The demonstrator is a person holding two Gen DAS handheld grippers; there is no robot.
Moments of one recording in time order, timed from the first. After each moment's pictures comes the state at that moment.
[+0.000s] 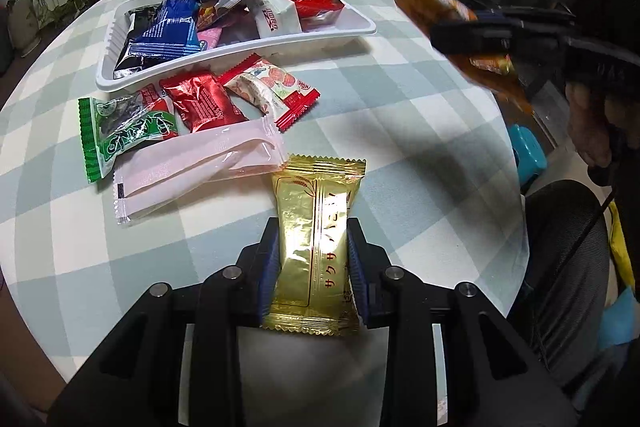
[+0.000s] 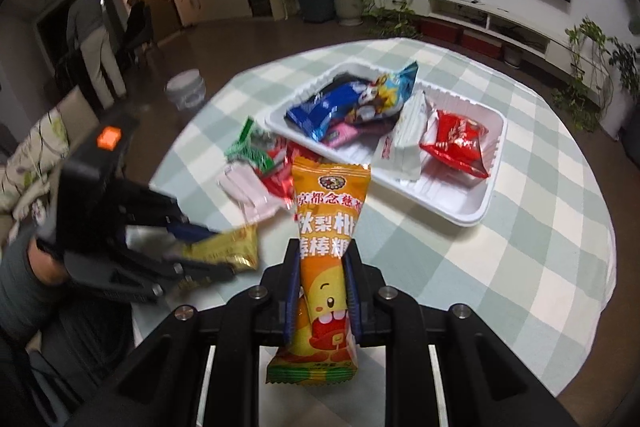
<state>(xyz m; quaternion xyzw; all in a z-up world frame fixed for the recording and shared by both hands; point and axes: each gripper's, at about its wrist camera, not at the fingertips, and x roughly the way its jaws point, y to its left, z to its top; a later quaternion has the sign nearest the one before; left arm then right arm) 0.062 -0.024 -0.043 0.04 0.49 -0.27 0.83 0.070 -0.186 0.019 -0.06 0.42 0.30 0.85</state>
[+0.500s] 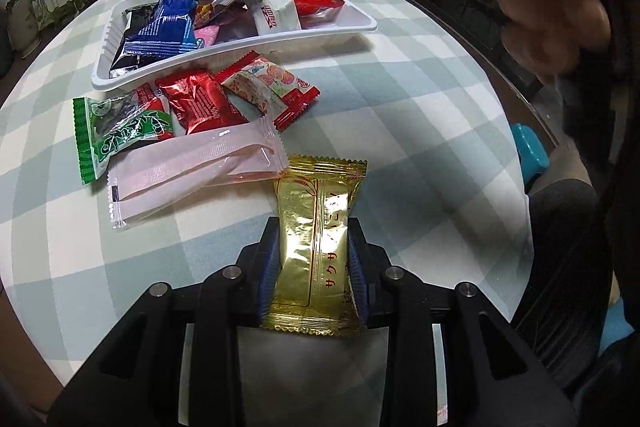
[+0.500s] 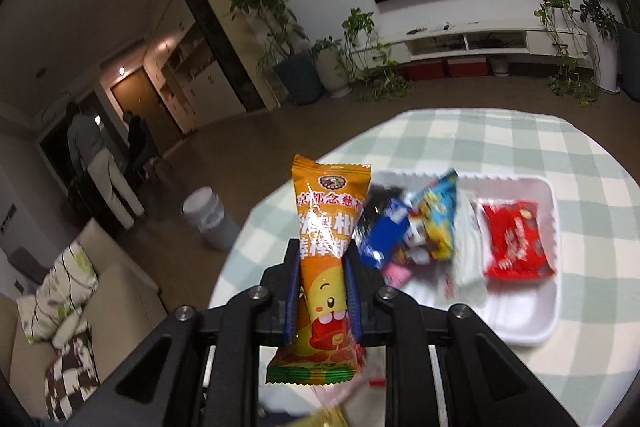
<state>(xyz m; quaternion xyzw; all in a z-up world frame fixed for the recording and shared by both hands) 0.065 -0.027 -0.048 0.04 0.49 -0.27 0.83 0.150 -0.132 0.059 0.12 0.33 0.30 0.89</state>
